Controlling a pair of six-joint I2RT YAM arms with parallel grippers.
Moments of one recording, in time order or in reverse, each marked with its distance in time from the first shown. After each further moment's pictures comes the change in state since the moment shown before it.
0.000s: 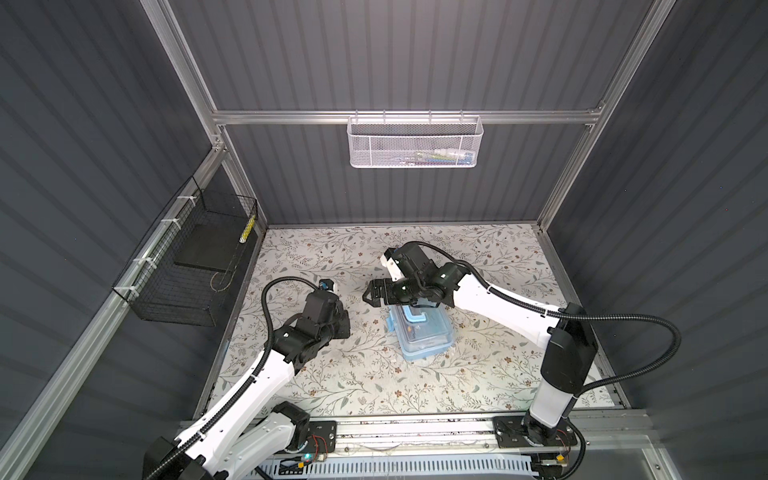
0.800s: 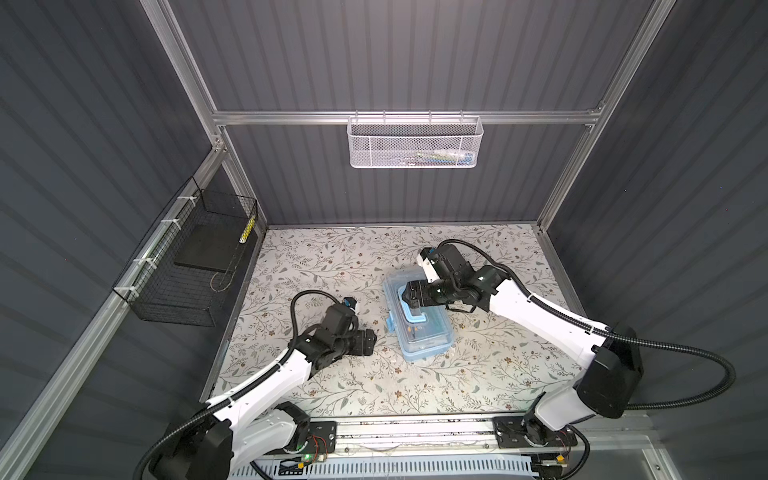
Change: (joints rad) left arm -0.132 0.185 -0.184 0.260 0.166 0.015; right arm -0.130 -0.230 -0.238 -0.086 0.116 -0.136
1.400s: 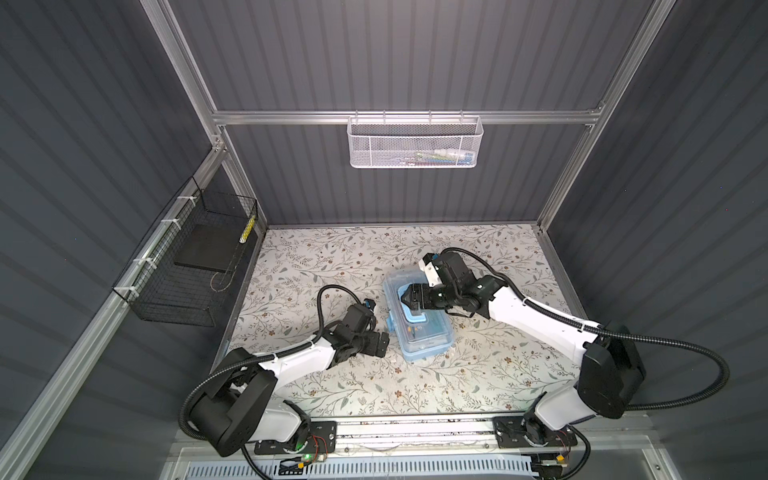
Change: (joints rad) left arm -0.037 0.295 0.024 0.240 -0.022 0.085; right arm -0.041 -0.008 -0.151 0.219 -0.094 0.068
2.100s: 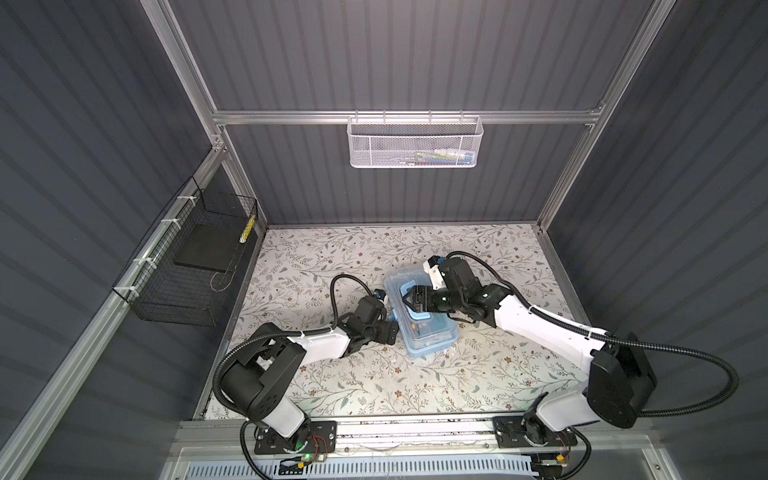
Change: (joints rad) left arm -0.008 0.193 0.093 0.185 -0.040 -0.005; right arm -0.001 -0.066 -0.105 0.117 -0.008 0.056
